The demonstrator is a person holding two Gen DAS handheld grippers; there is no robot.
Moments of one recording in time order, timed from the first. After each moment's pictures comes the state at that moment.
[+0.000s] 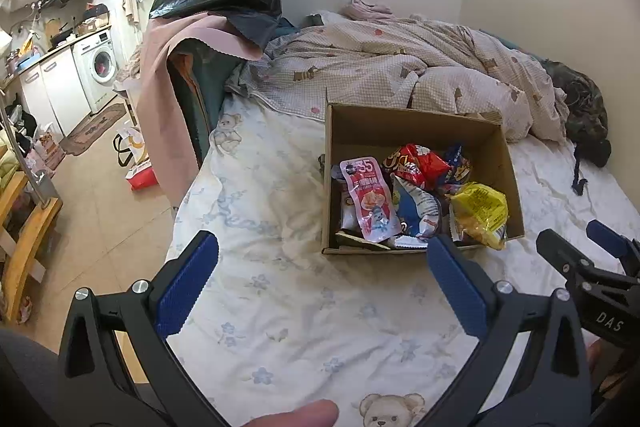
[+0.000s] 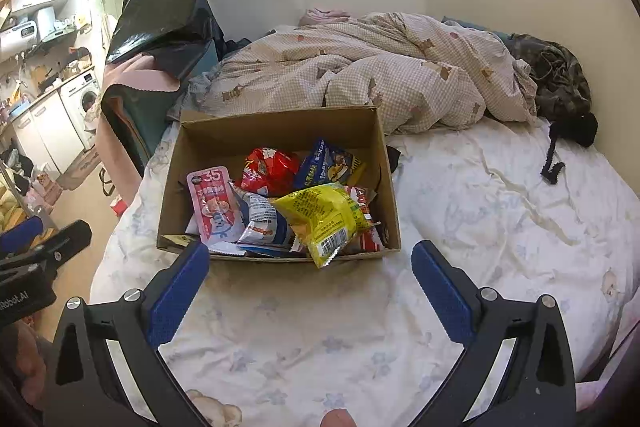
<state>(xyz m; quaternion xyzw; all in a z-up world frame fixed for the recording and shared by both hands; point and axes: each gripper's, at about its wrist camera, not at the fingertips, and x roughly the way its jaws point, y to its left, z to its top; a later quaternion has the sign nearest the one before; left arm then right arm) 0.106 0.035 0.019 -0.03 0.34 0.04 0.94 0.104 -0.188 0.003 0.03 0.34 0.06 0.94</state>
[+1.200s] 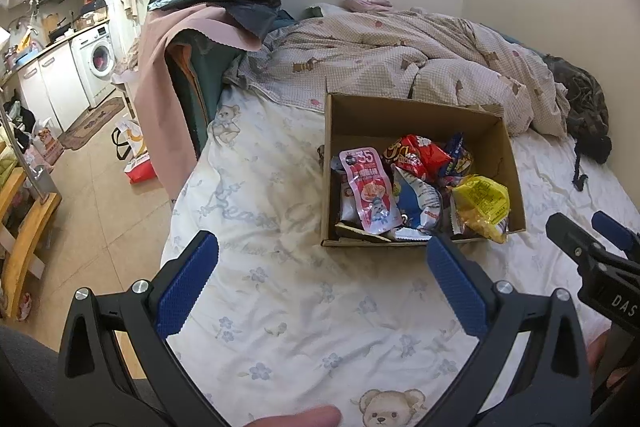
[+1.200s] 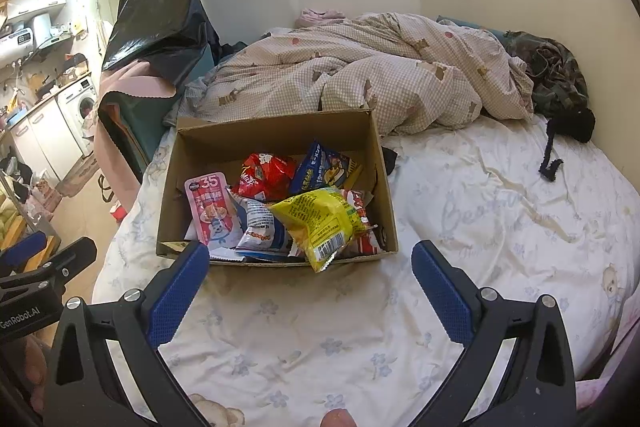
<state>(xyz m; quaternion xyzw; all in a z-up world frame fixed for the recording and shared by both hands) 0.108 0.036 0.014 -0.03 0.36 0.03 0.93 0.104 -0.193 0.007 0.04 0.34 0.05 0.94</state>
